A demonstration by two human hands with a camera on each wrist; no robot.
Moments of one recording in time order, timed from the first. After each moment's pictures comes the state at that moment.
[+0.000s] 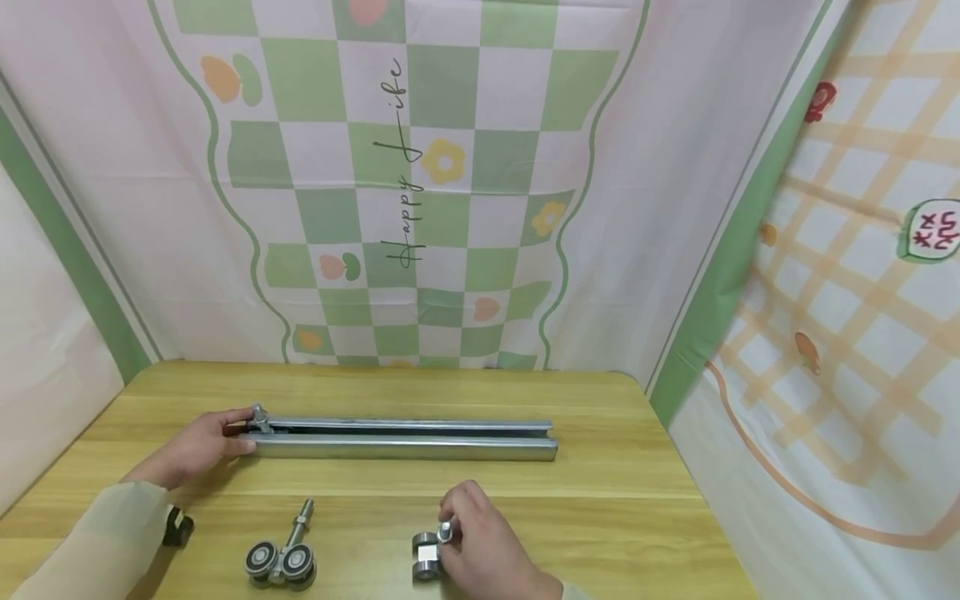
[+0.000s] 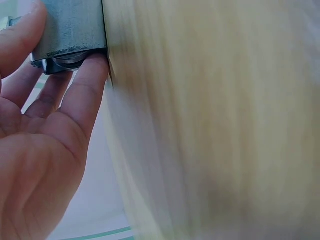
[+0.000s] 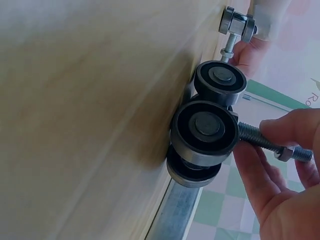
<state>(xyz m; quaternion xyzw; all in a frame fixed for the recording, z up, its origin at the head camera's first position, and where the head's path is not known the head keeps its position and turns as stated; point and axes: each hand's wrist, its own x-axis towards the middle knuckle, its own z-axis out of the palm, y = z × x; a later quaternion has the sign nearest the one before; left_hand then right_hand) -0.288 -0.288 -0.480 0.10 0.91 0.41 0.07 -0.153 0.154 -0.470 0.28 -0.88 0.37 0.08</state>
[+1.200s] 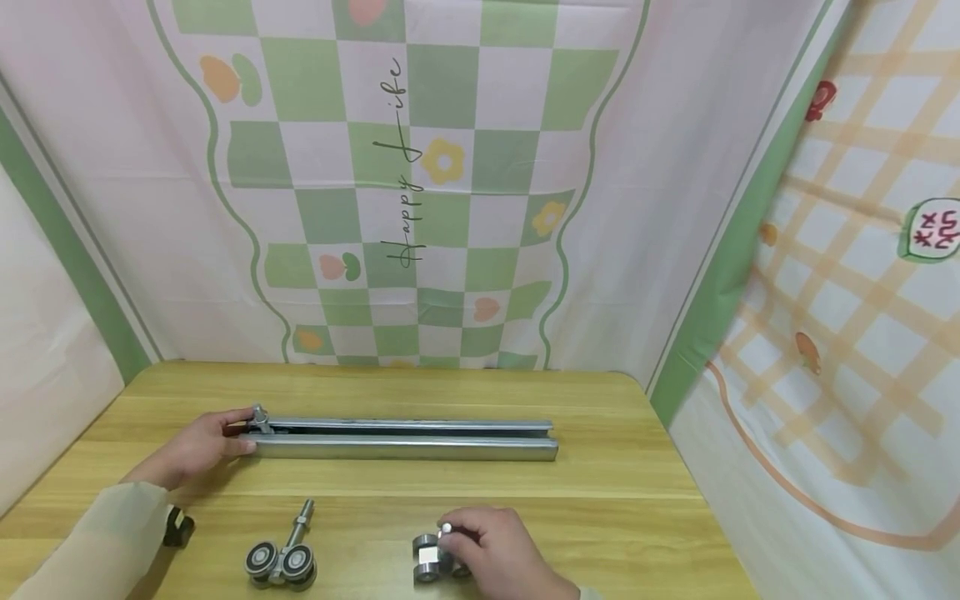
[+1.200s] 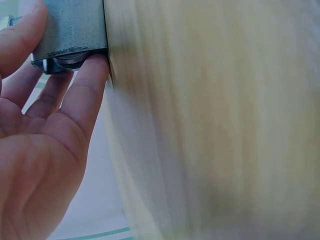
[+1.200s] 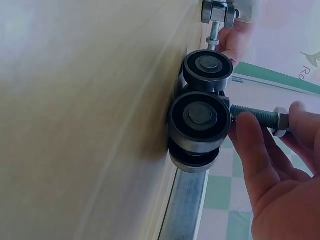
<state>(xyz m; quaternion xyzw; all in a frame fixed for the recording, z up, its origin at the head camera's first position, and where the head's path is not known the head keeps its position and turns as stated) -0.293 -0.291 -0.483 0.09 0.90 0.41 0.08 -0.150 0.172 -0.464 0.24 -0.85 0.47 -0.04</state>
